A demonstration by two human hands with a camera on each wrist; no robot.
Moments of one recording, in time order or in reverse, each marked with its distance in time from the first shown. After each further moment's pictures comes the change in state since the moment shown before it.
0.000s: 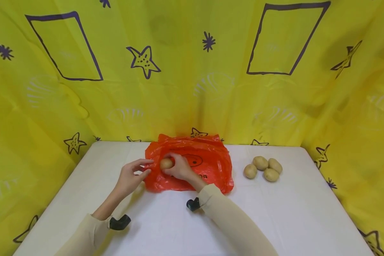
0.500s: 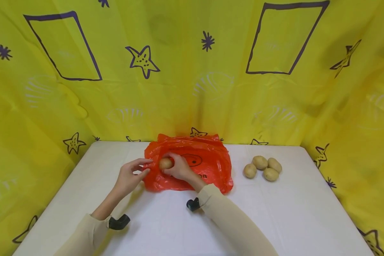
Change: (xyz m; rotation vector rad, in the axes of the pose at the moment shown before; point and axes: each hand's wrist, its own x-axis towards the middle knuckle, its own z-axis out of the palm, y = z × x) left_hand 0.001 -0.001 -0.001 -0.002 0.007 -0.001; right_hand -0.001 -0.002 0.000 0.013 -0.022 0.020
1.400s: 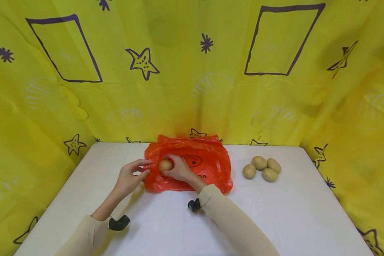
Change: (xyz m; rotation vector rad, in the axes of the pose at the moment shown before) left_hand -0.002 0.003 0.000 -0.011 0.003 0.002; right_hand -0.003 0.002 -0.001 -0.013 -0.030 -0.038
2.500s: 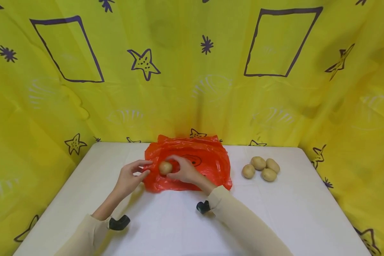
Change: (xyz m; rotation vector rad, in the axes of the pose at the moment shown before) left_hand -0.004 -0.003 0.000 -0.014 0.002 -0.002; right_hand -0.024 -0.002 -0.021 -0.045 -0.045 -0.077
